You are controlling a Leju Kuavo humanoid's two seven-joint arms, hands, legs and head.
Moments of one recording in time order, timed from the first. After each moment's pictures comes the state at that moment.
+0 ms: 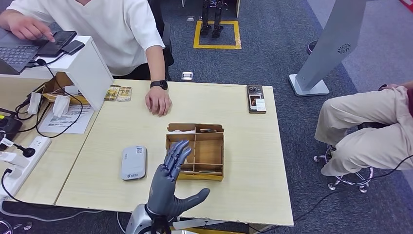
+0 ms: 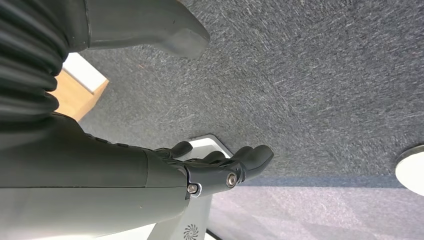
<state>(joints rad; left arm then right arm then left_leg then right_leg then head) -0.01 -0.14 -0.63 -1.48 -0.81 0.56 -0.60 -0.10 0.26 -1.56 -0.54 1.29 -0.69 -0.11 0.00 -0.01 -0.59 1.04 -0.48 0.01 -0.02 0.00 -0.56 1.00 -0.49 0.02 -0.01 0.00</state>
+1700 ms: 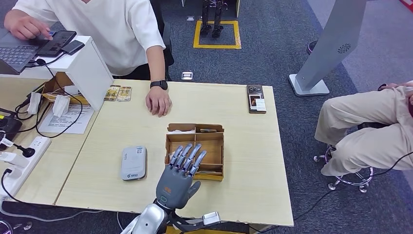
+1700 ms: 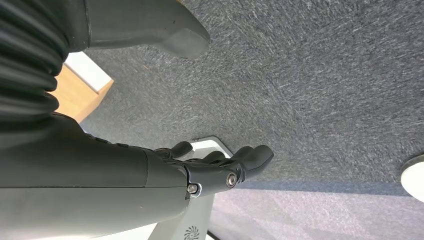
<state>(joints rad) -0.11 -0.12 -0.67 -1.22 -1.54 0.67 0.00 -0.10 0.25 -1.56 -0.51 1.30 -0.69 -0.08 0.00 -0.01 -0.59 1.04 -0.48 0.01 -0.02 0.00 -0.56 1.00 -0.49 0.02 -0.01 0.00</state>
